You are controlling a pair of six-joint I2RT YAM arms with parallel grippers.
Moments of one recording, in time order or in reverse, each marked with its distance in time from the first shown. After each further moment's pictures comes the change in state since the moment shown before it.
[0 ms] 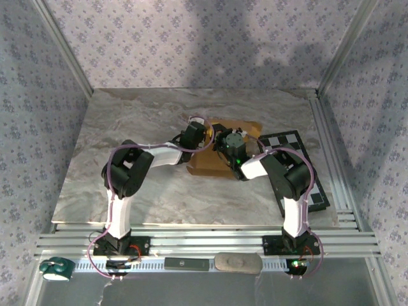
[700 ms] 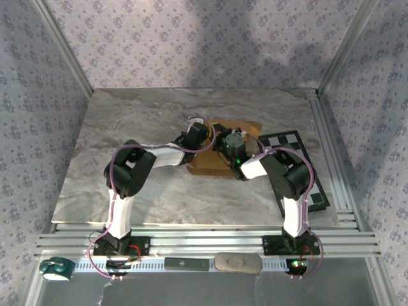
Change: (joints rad) left arm -0.015 0.014 0.012 0.008 -0.081 -0.077; right arm 0.000 0.004 0.002 0.004 -0.014 0.007
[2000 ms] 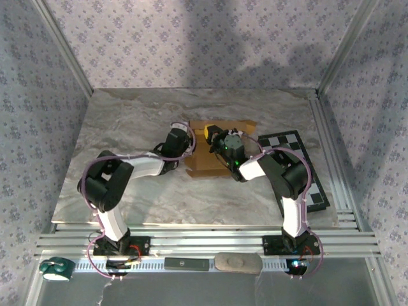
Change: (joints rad) left arm 0.084 -0.253 -0.300 0.135 0.244 -0.046; right arm 0.018 0.018 0.000 0.041 -0.053 0.000
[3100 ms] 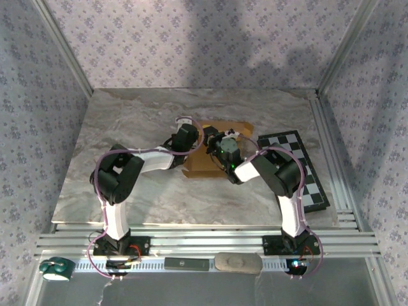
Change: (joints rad) left arm -0.040 0.113 0.142 -0.050 -0.202 -0.059; right arm 0.045 0.063 0.019 0.089 0.072 -0.097
